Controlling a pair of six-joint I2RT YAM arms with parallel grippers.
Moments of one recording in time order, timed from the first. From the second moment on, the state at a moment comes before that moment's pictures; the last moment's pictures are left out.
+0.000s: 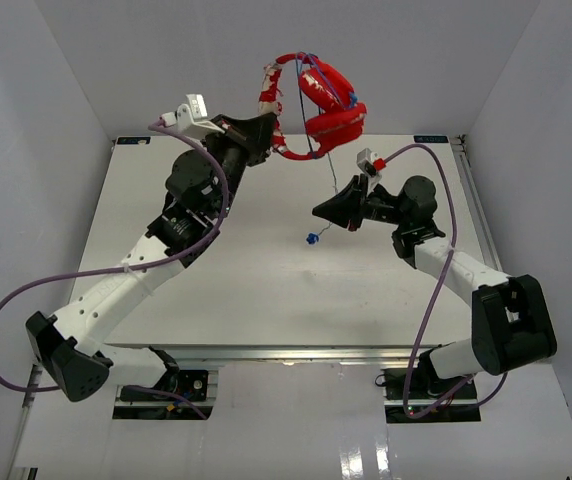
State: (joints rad) left arm -0.73 1.28 1.36 0.23 -0.38 -0.69; right arm 0.35 1.41 0.82 0.76 -1.05 0.36
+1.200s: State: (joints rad) left arm -0.70 1.17 0.97 0.16 -0.04 0.20; right arm 0.52 1.17 1.14 -0.24 -0.41 -0.67
